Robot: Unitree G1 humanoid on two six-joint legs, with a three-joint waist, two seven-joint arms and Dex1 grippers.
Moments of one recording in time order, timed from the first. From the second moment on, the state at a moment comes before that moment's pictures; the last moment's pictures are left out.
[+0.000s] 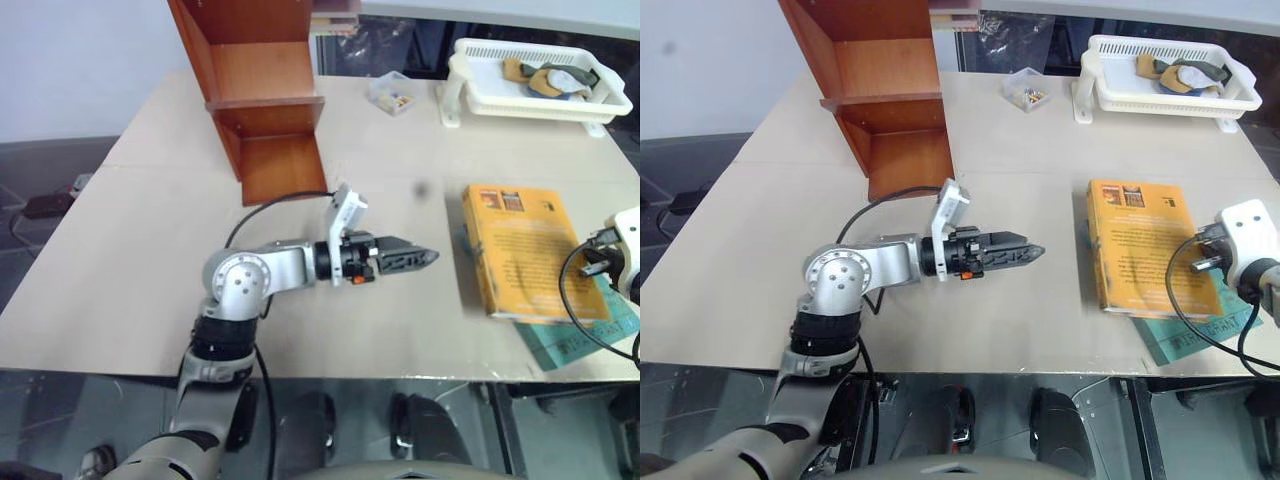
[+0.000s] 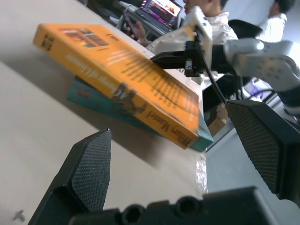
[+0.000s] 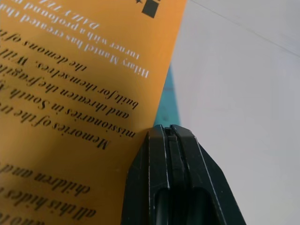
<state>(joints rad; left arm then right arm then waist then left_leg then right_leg) -0.60 0.28 -0.03 -0.22 -0.96 1.20 -0.56 -0.08 -0.93 -0.31 -0.19 0.38 0.81 0.44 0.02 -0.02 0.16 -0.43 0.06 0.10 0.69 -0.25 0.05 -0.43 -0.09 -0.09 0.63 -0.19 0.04</state>
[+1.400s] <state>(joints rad) -0.83 0.22 0.00 0.32 -0.79 1.10 -0.76 0.63 -0.67 -0.83 -1.03 0.87 0.74 0.49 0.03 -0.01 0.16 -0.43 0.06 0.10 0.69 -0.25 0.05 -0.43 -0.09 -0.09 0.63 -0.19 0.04</state>
